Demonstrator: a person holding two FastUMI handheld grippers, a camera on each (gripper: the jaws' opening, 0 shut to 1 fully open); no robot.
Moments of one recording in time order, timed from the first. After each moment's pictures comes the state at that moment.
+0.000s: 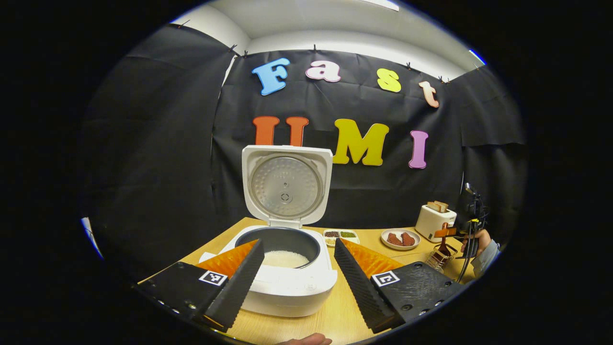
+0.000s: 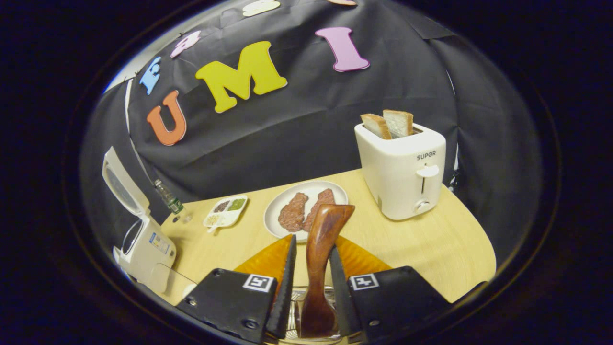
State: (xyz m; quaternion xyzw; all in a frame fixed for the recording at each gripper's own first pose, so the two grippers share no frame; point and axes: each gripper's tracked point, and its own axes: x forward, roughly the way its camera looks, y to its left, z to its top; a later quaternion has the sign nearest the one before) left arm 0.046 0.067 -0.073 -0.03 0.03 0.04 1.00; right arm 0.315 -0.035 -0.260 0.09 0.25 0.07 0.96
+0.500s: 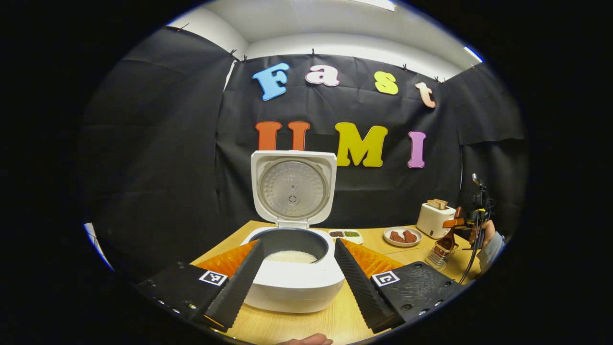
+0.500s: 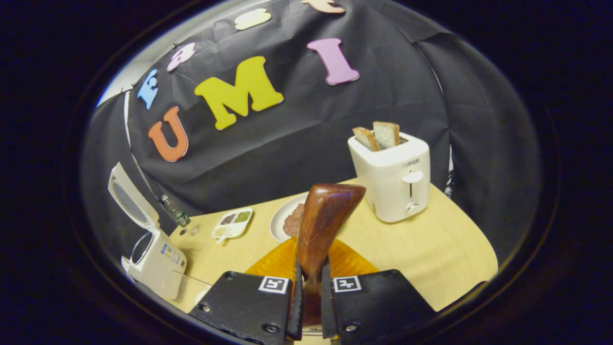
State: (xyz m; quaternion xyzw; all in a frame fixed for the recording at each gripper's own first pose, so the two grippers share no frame) left arm 0.019 0.085 -0.062 -0.02 0.01 0.04 1.00; right arm 0.283 -0.036 -0.205 0.13 0.18 0.08 0.97
